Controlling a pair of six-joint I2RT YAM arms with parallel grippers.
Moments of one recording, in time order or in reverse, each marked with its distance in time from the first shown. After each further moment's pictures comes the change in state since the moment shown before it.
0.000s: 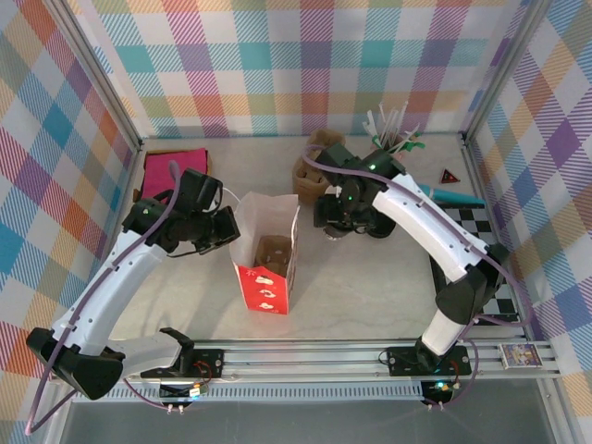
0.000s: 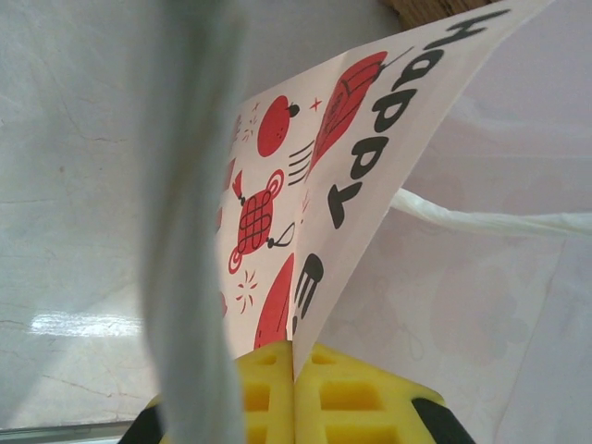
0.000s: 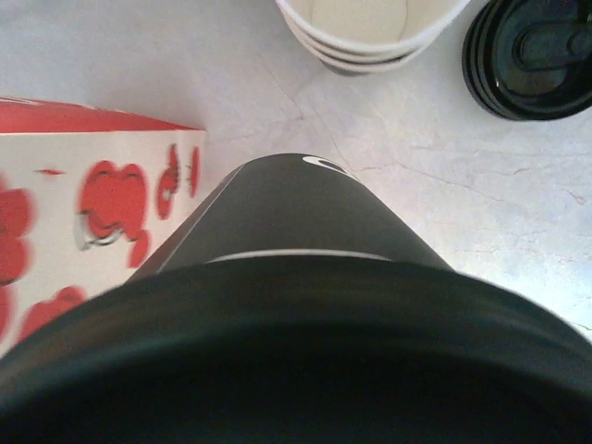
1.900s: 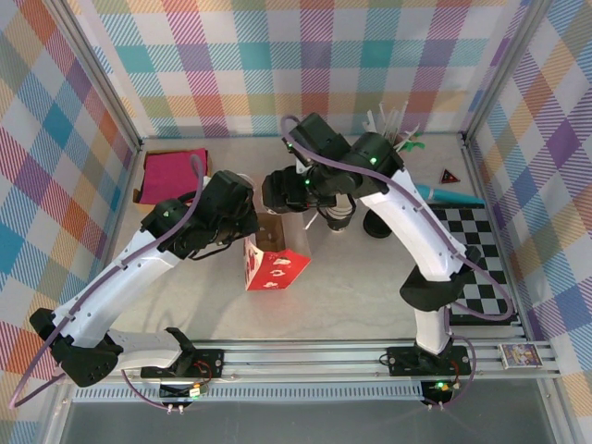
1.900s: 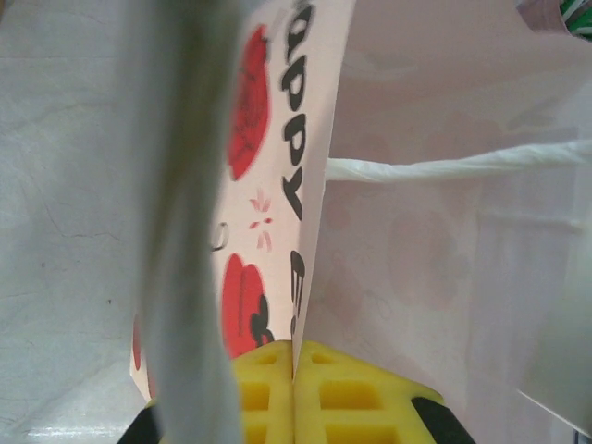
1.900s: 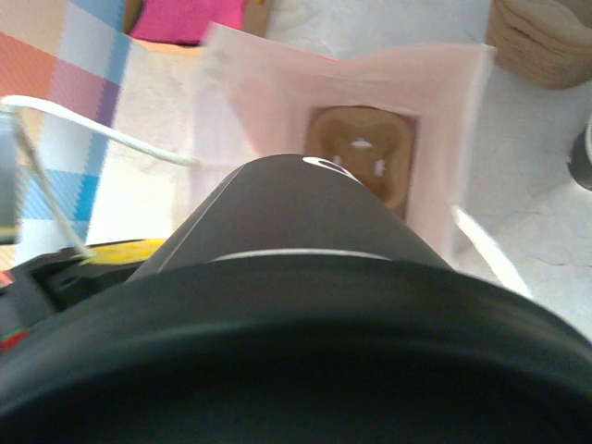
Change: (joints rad) left arm -0.252 0.055 0.096 0.081 -0.321 -0.074; right arm 0.207 0.248 0.708 -0.119 -0.055 0.034
